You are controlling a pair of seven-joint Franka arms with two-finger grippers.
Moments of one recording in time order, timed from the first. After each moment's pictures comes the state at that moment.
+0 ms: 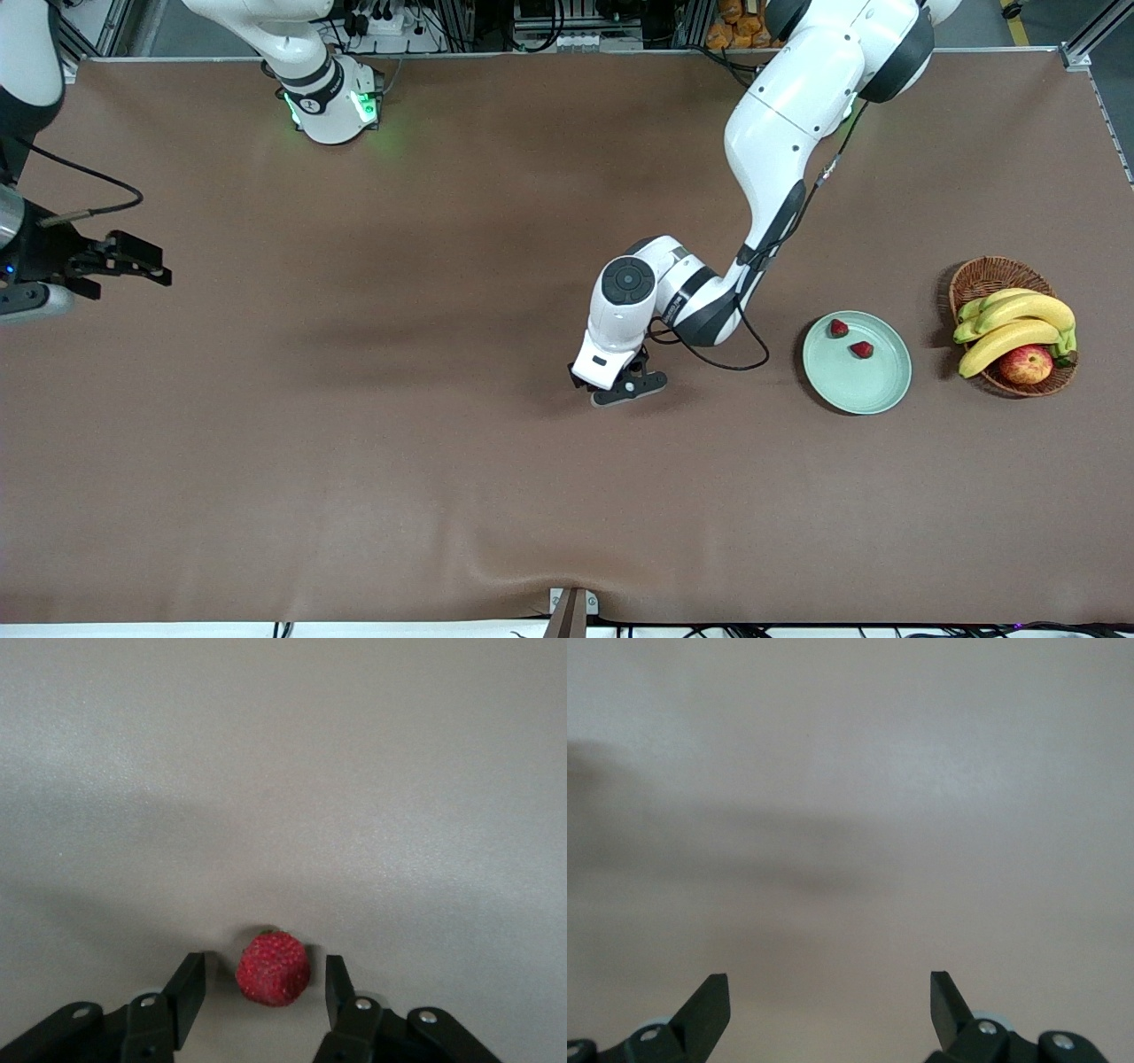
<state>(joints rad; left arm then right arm) -0.51 0.91 -0.21 -1.41 0.30 2.44 -1.15 -0.04 0.08 -0.03 -1.59 0.06 1.60 -0.21</state>
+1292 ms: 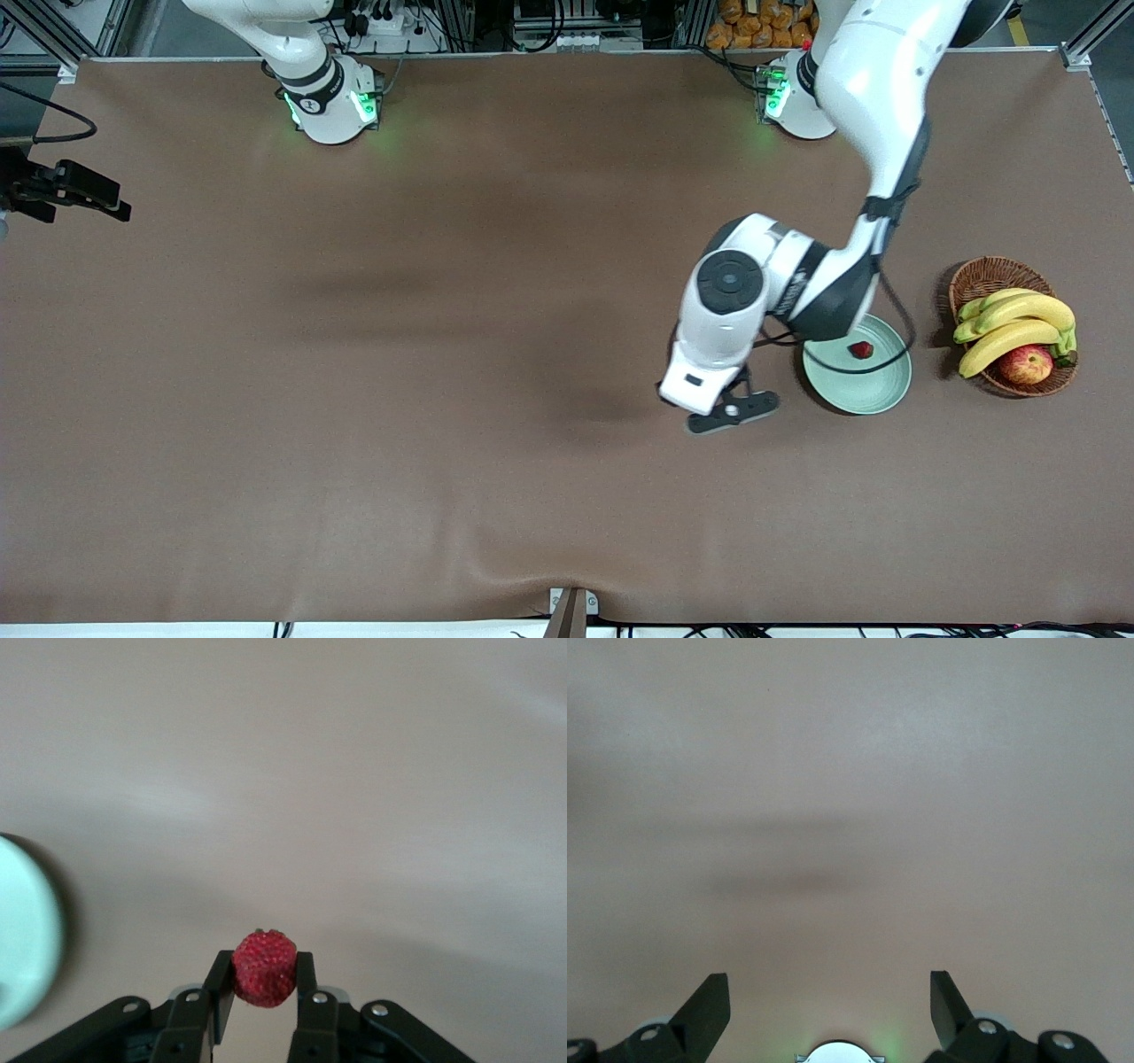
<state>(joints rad) -0.29 0.60 -0.21 -1.46 0.31 2.08 -0.82 -0.04 -0.03 -0.05 -1.59 0.02 1.44 -0.08</state>
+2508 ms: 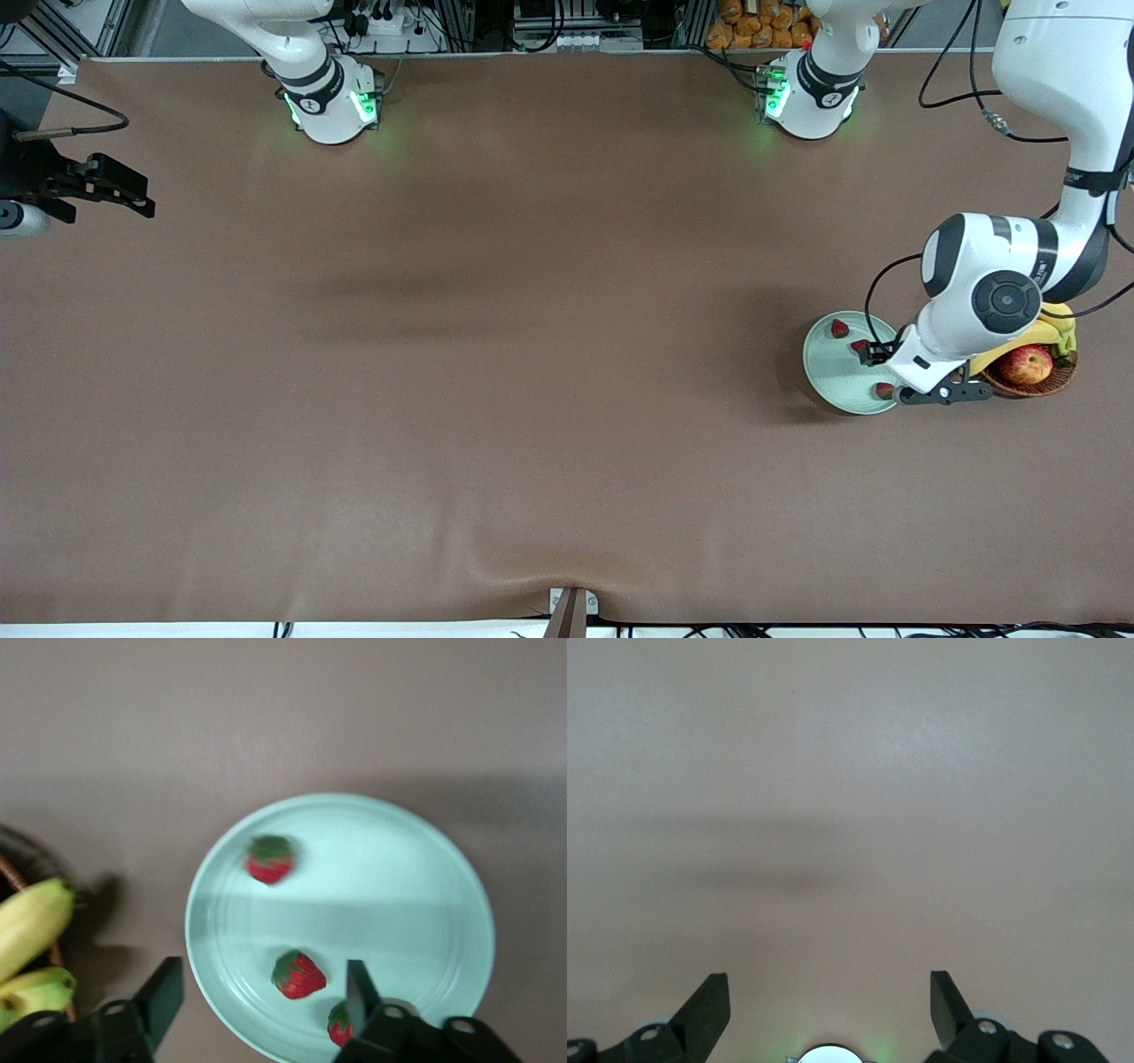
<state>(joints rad) 0.18 0.40 -0.23 -1.91 0.31 2.25 -0.26 -0.01 -0.04 -0.01 -1.59 -0.01 1.45 -0.08</state>
